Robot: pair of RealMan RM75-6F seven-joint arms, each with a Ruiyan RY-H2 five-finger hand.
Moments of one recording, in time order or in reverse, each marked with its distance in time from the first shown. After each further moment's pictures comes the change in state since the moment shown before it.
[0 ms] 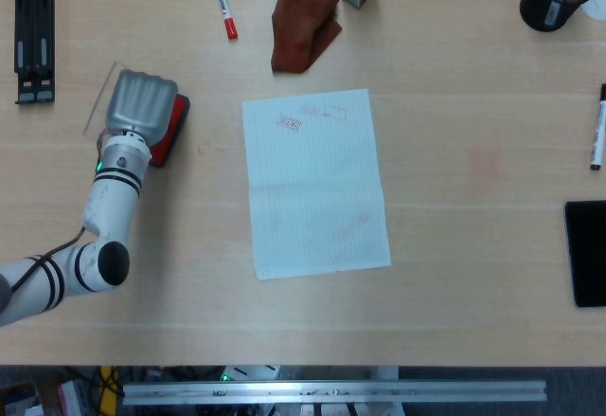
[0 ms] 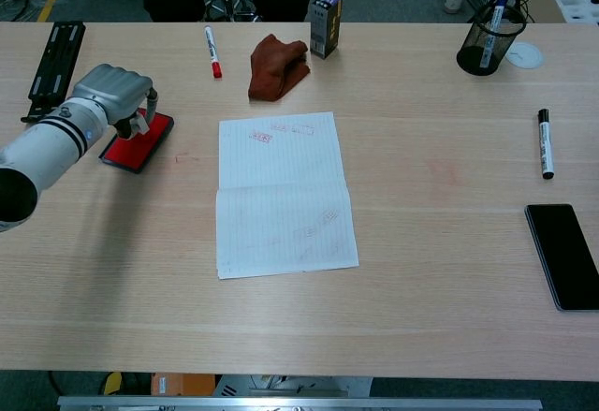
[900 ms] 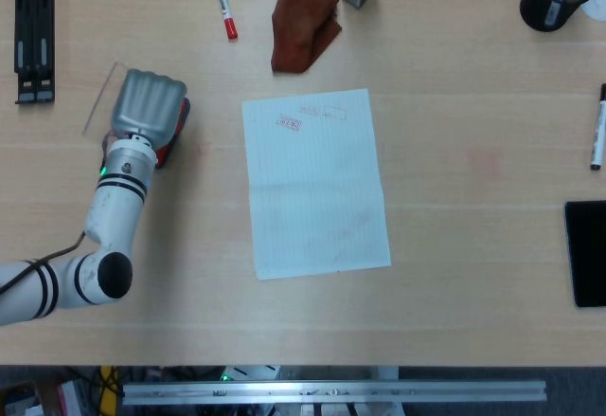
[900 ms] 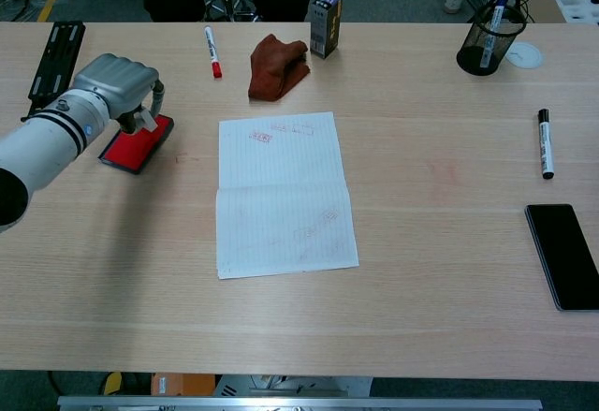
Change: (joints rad) left arm -0.038 0.078 0.026 -0.193 -0.043 0.131 0.059; right arm 0.004 -0.009 -0.004 0.040 -0.019 -0.005 0.051
